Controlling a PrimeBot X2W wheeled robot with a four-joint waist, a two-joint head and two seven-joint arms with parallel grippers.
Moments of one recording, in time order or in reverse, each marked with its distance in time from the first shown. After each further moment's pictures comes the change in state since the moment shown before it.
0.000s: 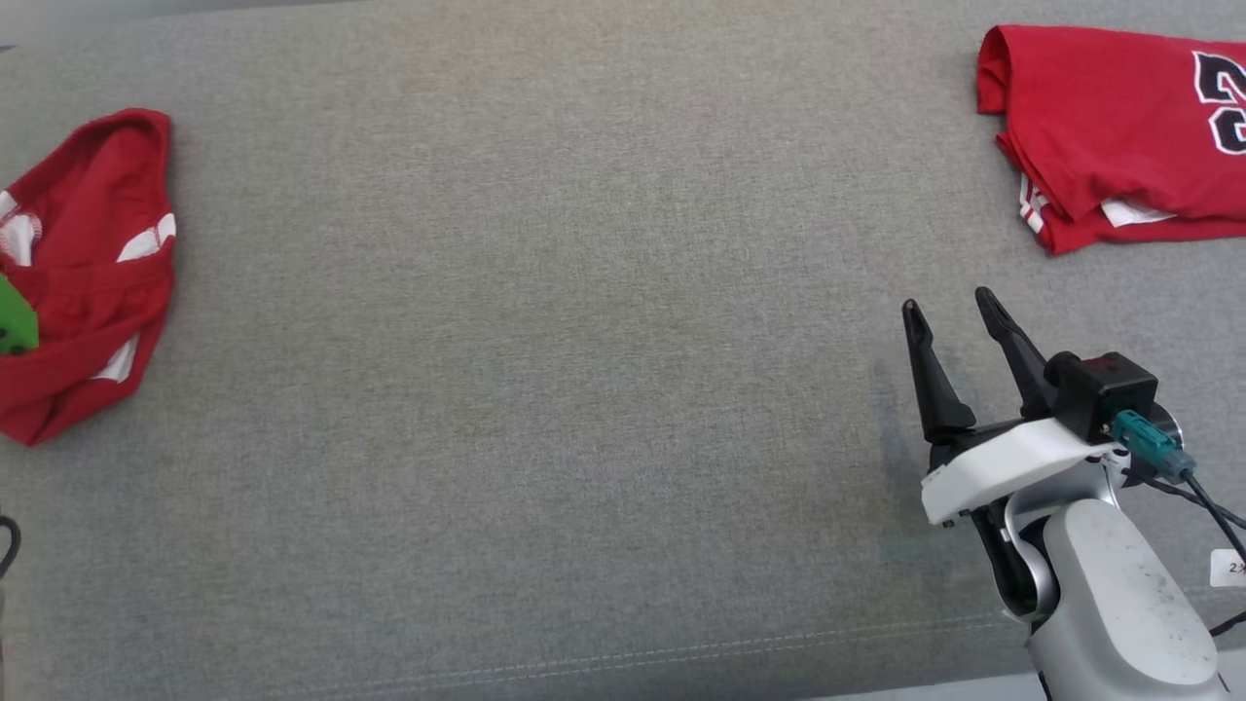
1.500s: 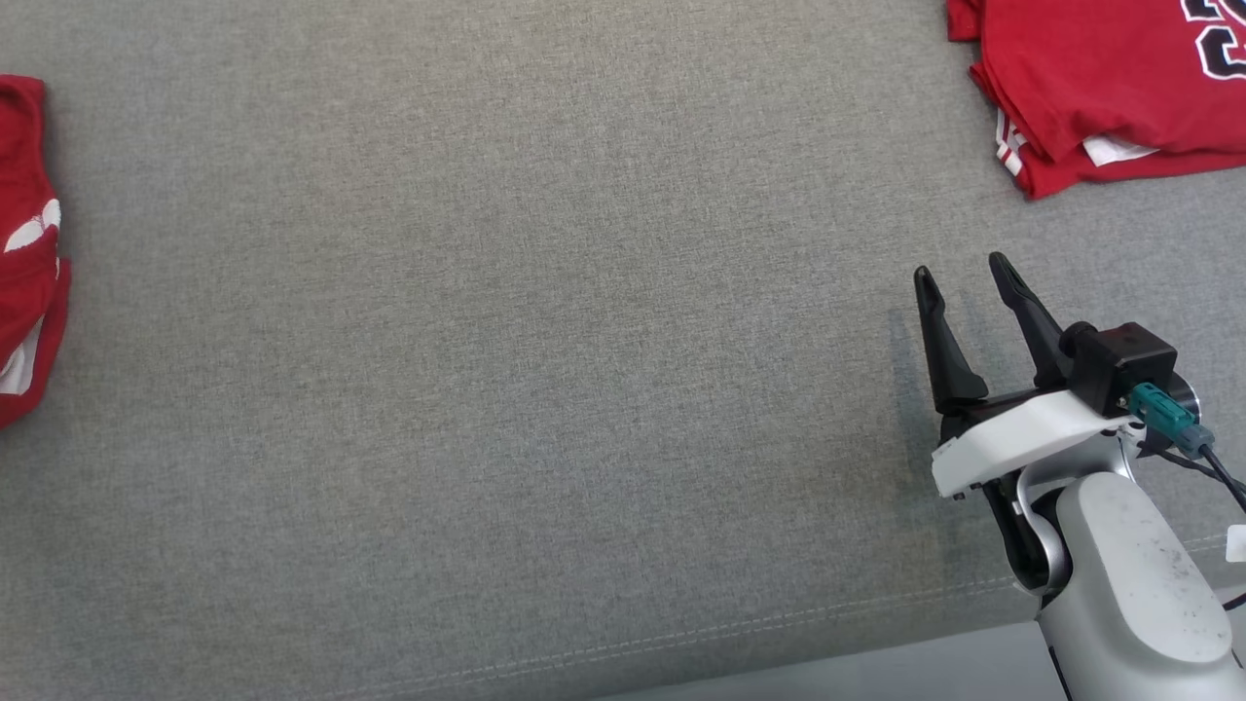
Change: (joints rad) left arm -0.131 0.076 -0.067 0.488 -0.070 0.005 0.036; right arm -0.040 -0.019 -0.007 -0.018 -0.002 0.000 0.006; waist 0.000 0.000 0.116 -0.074
